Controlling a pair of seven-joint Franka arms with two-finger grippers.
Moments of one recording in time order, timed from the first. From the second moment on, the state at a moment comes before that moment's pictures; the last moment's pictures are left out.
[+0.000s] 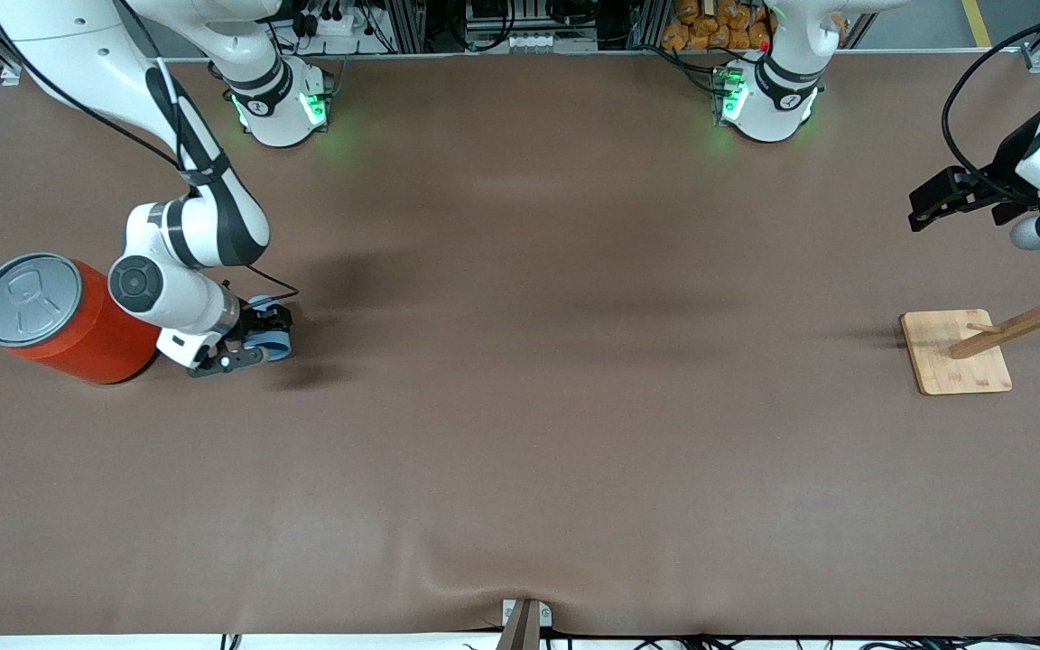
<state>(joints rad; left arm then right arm) -0.02 -0.02 -0.08 -1.57 0.03 1.49 -0.16 0.06 0.35 0.08 -2.12 -0.01 2.32 -0.17</state>
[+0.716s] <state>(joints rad) -0.02 0.00 -0.08 -1.58 0.03 1.50 -0.16 0.44 0.54 0.26 -1.58 -0.04 2.14 -0.32</state>
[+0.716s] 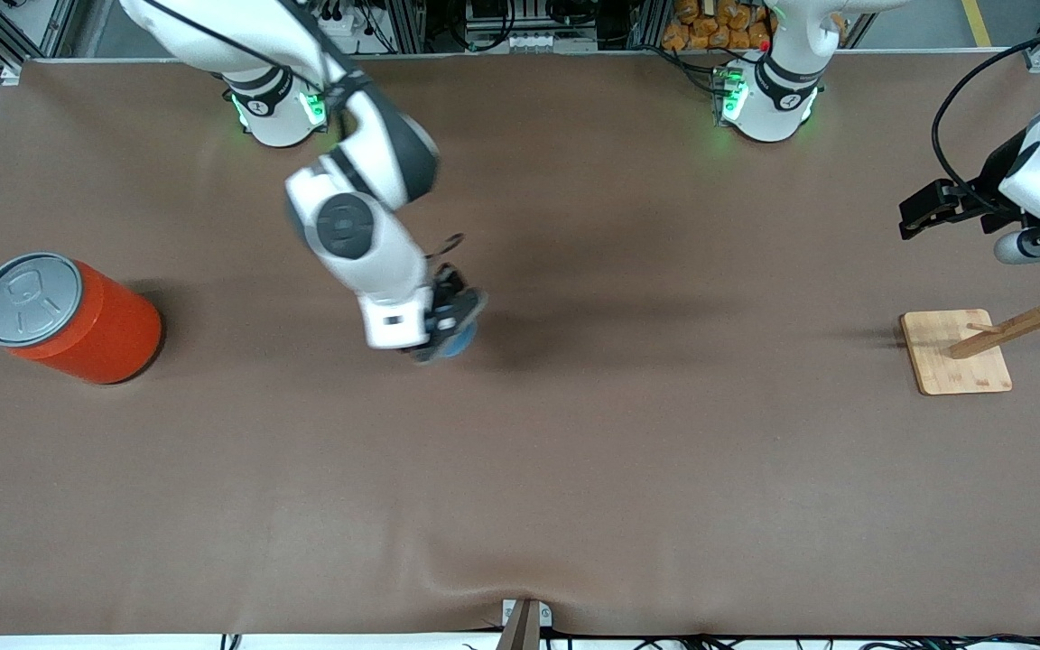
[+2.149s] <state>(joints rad) -0.02 0.06 -0.08 -1.64 -0.11 1.58 -0.16 0.86 0.91 0.19 -1.25 -0.42 2.08 -0.35</state>
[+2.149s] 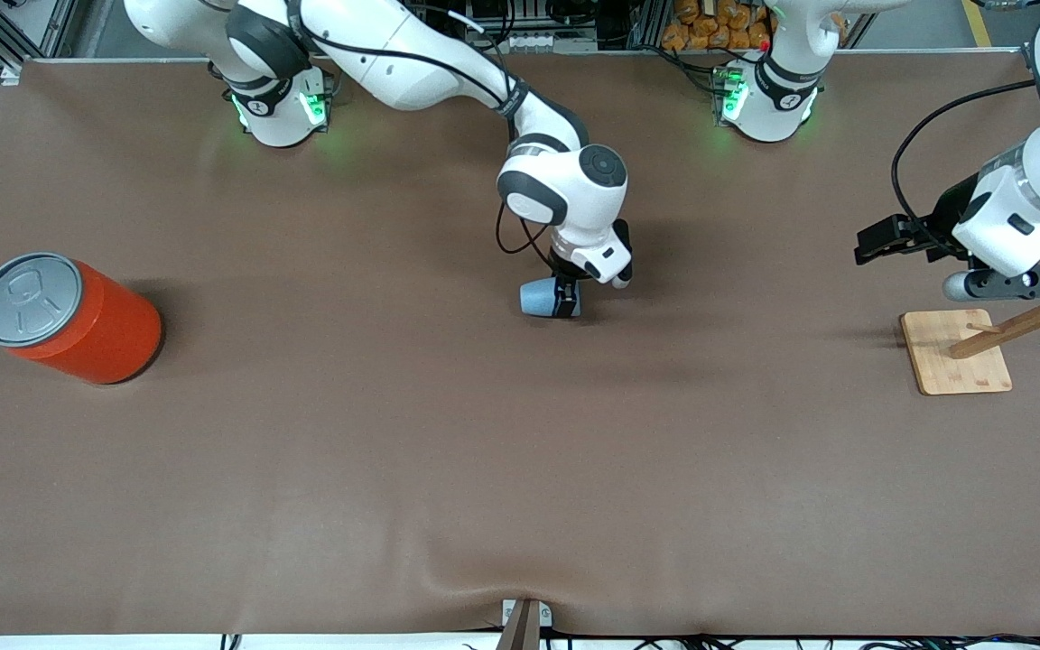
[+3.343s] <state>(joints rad) -0.02 0.29 -0.08 -1.79 -0.58 1.79 -0.15 0.83 0.79 0.27 -1.19 -0.40 1.77 -0.32</state>
